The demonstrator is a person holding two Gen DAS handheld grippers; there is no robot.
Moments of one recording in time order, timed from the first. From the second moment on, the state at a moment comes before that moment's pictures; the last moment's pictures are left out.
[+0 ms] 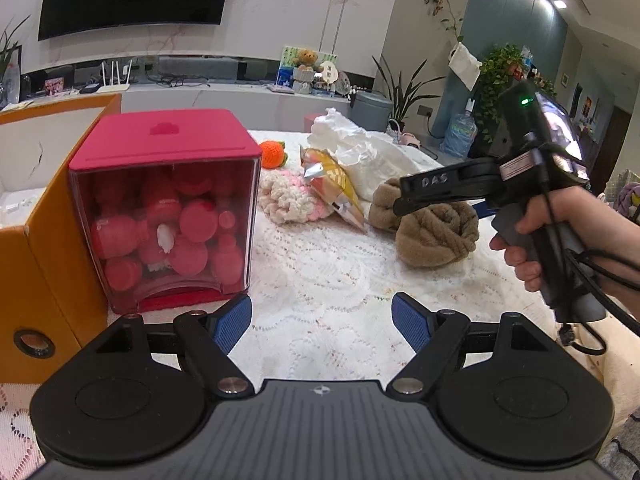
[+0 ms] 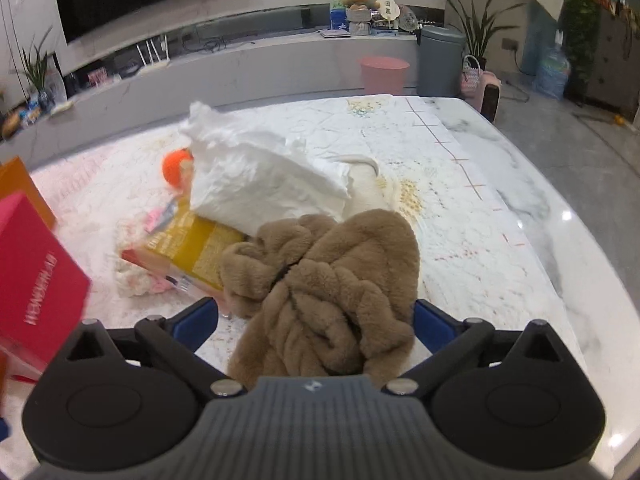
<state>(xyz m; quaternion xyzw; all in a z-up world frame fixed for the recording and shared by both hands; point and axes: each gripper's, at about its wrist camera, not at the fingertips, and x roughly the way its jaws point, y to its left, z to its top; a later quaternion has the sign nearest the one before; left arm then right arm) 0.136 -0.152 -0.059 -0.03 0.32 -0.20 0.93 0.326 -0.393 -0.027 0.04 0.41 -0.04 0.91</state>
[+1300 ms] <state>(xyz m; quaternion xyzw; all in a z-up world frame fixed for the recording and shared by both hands) 0.149 -0.229 -0.063 0.06 0.26 -0.21 0.94 0.289 -0.425 0.001 0.12 0.46 -0.01 0.88</state>
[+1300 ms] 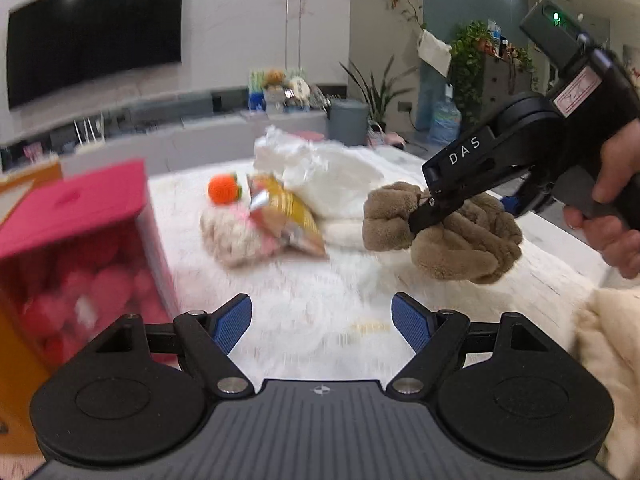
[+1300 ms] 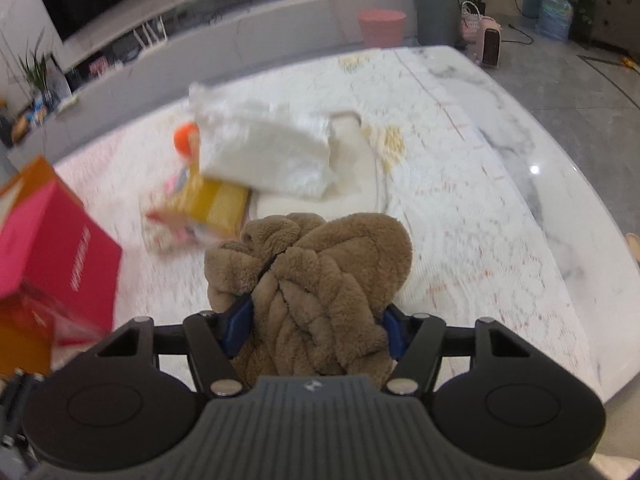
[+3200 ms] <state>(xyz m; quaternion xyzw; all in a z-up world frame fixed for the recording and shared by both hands) 0.149 -0.174 -0.078 -0.01 0.30 -0.21 0.93 0.308 -0.467 -0.006 0.19 0.46 -0.03 0.87</state>
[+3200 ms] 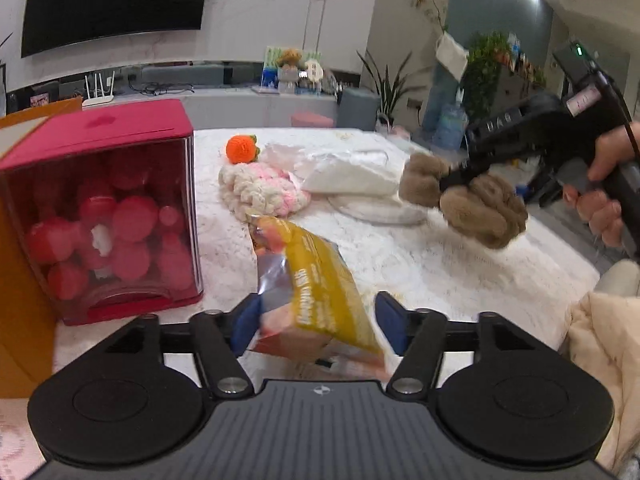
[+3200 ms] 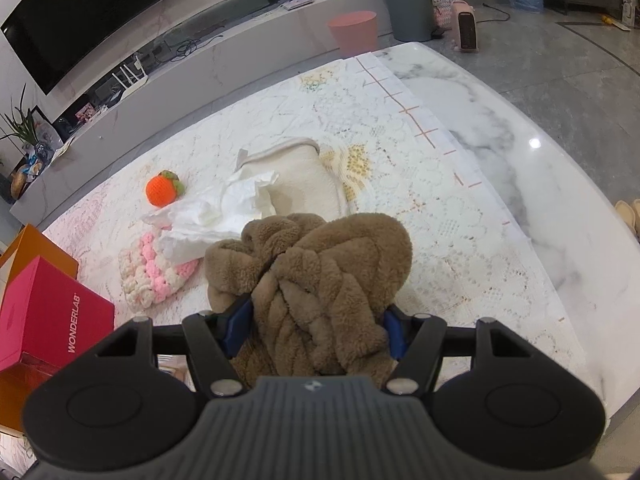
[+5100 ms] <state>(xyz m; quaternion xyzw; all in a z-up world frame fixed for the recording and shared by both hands) 0.156 -0.183 -0.008 -0.01 0.22 -0.23 0.95 0.261 -0.470 0.025 0.21 0.39 -0.01 0.90</state>
